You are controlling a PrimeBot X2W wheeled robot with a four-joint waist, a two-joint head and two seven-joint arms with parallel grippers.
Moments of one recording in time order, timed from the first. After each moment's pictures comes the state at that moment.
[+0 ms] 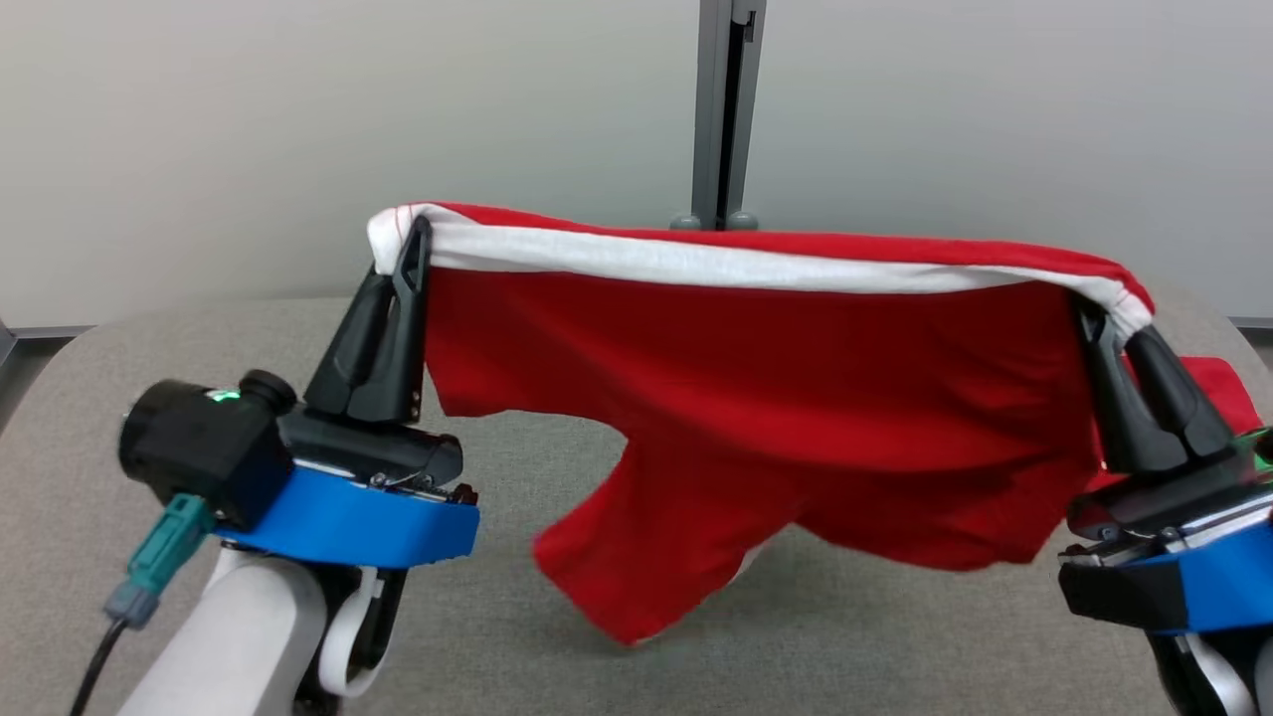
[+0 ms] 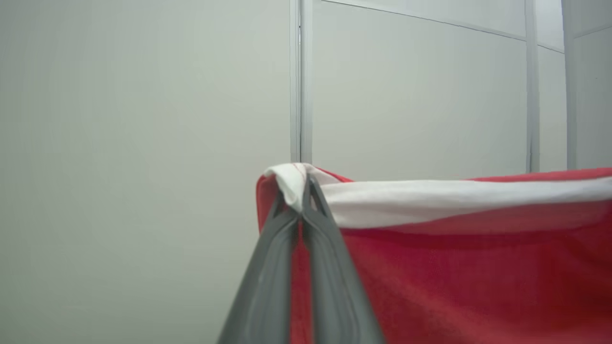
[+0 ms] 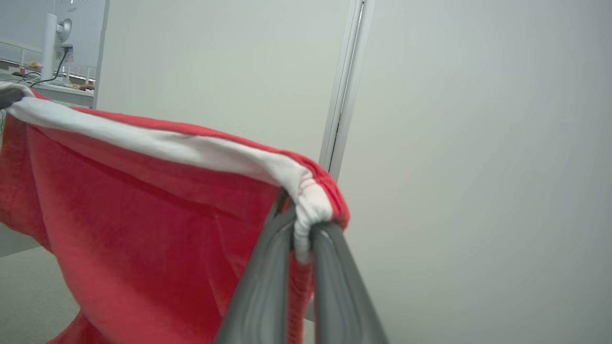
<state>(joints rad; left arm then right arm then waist) -0.34 0.35 -0.46 -0.13 -0.49 0.15 -0.15 -0.14 -0.21 0.03 -0.33 0.15 0.13 0.04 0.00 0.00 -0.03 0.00</state>
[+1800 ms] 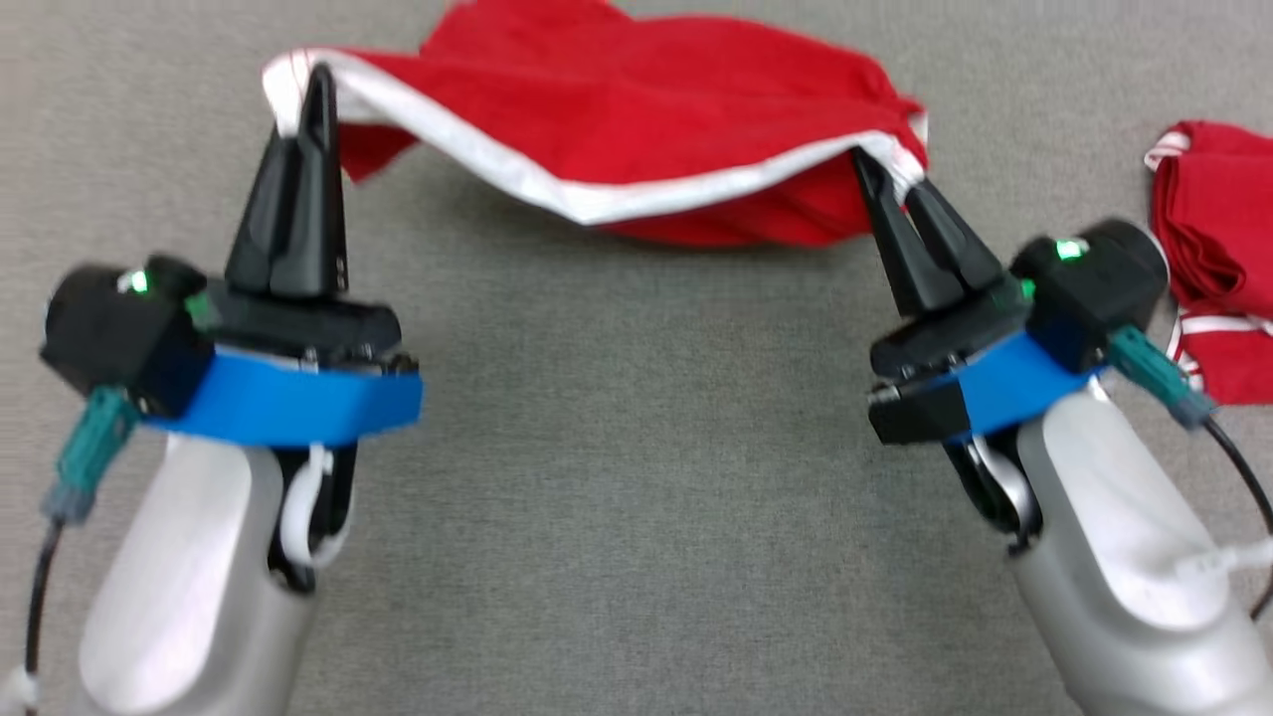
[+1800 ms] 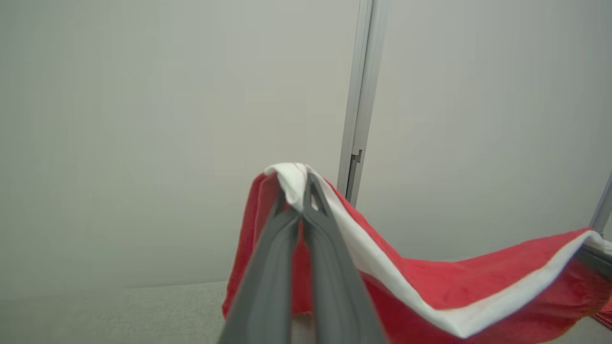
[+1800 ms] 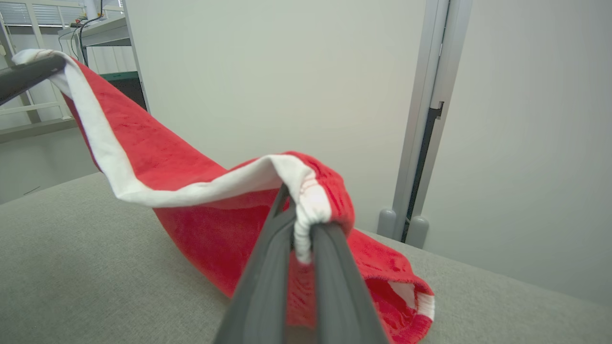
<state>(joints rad) -0.54 0.28 -0.31 0.07 -0.43 -0.01 -0.26 -0.63 -0.17 0.32 0.28 0.21 0.13 -0.26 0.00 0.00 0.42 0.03</state>
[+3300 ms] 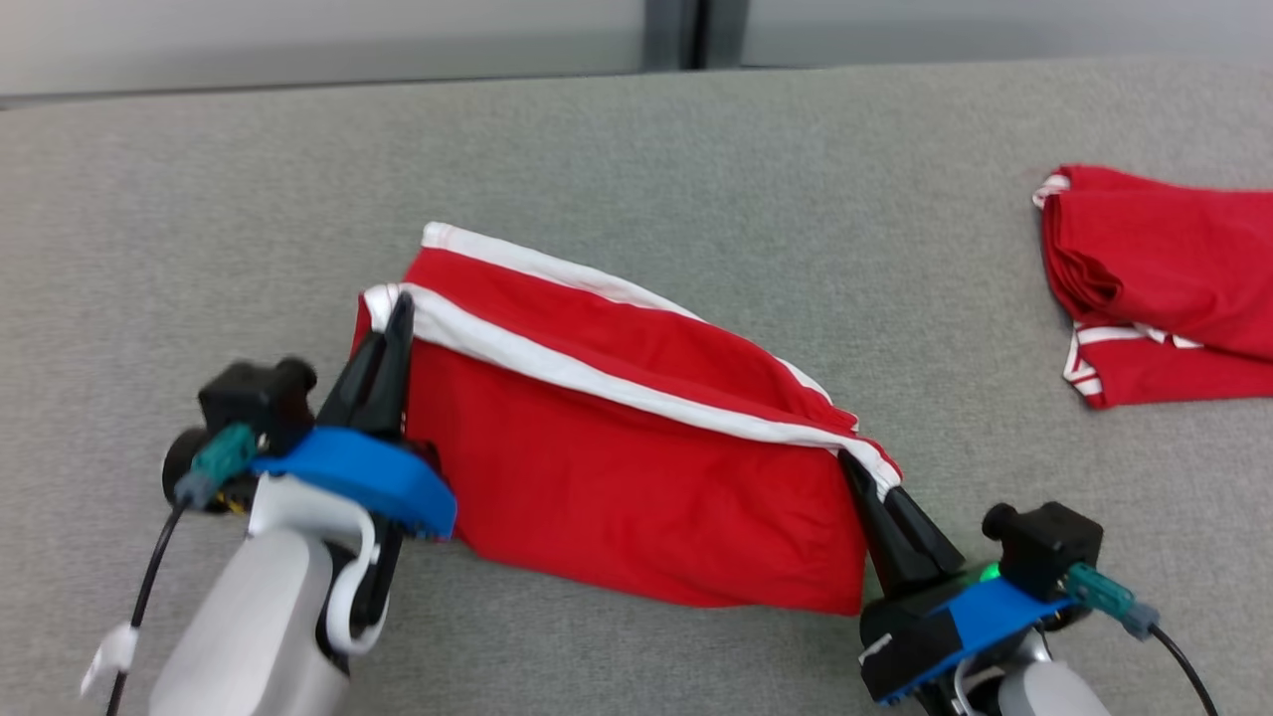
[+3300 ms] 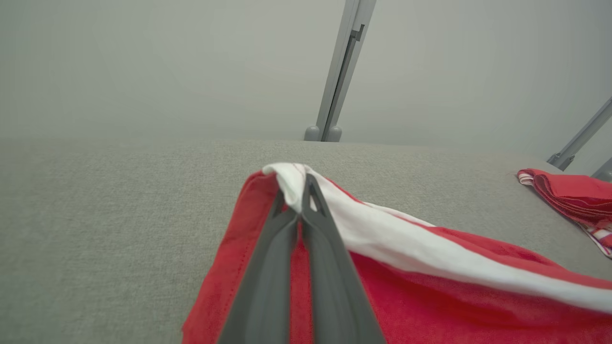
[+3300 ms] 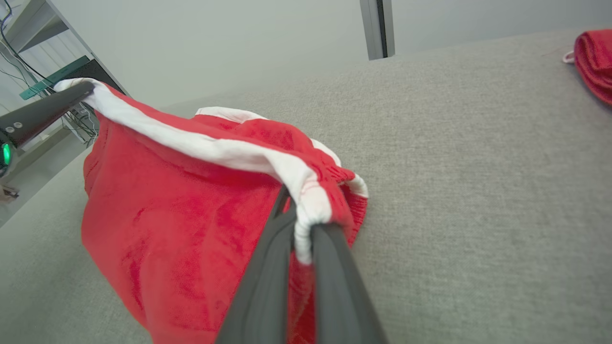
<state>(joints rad) -0.35 0.25 -0.35 0.24 -0.49 0.00 -0.09 -0.13 -0.09 0.27 0.19 0.38 0.13 -0.16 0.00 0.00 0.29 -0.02</state>
